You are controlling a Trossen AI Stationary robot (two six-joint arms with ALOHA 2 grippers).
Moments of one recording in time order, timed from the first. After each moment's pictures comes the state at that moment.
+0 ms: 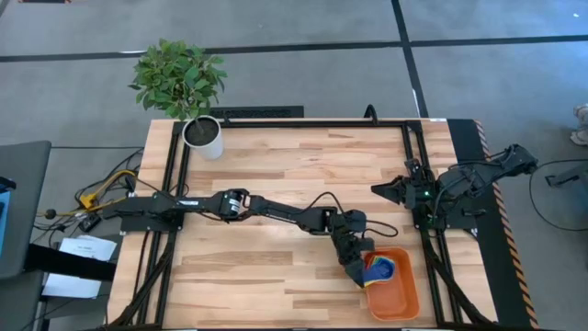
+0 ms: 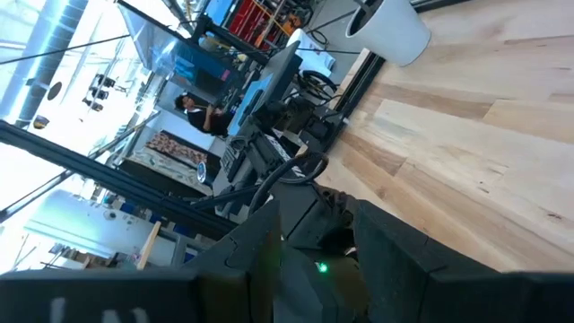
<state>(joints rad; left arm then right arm) -0.15 2.74 2.35 0.06 0.88 -1.06 0.41 0.45 0.54 -0.22 0.53 1.09</state>
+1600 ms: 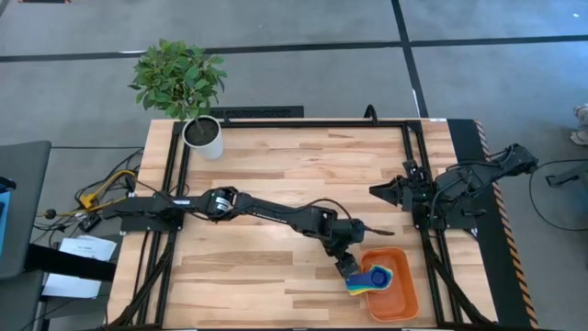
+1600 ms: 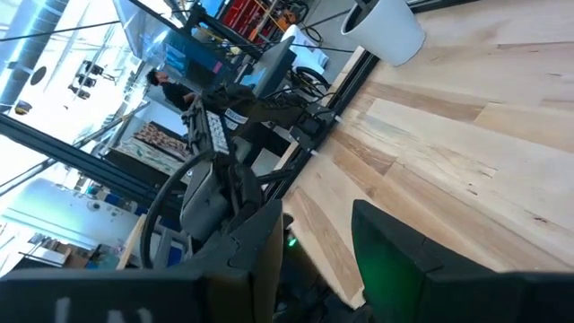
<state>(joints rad) -0.20 2.57 2.35 -0.65 0.23 -0.71 0.41 0.48 0.54 -0.22 0.53 1.05</state>
